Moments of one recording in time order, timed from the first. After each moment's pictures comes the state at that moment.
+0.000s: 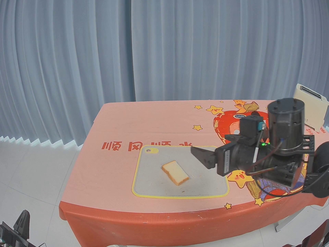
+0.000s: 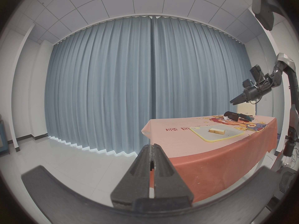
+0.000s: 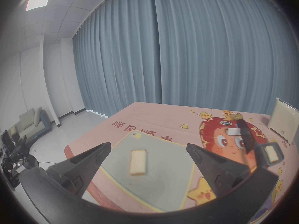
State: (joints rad) left arm 0.00 0.02 -0.02 0.00 -0.01 0.01; right arm 0.83 1.62 -0.82 -0.38 -0.28 0.20
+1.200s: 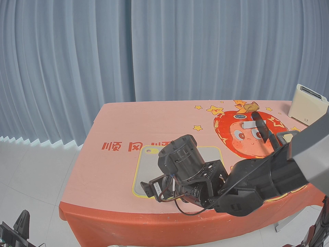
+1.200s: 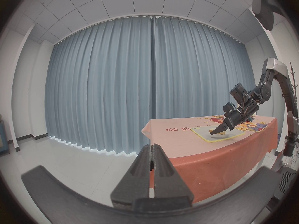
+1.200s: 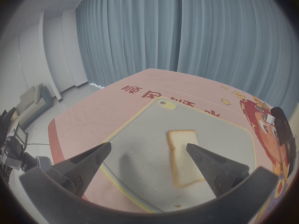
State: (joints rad) left arm 0.00 0.02 -0.02 0.00 -0.01 0.01; right arm 0.97 2.09 -1.17 -0.22 -0.32 0.25
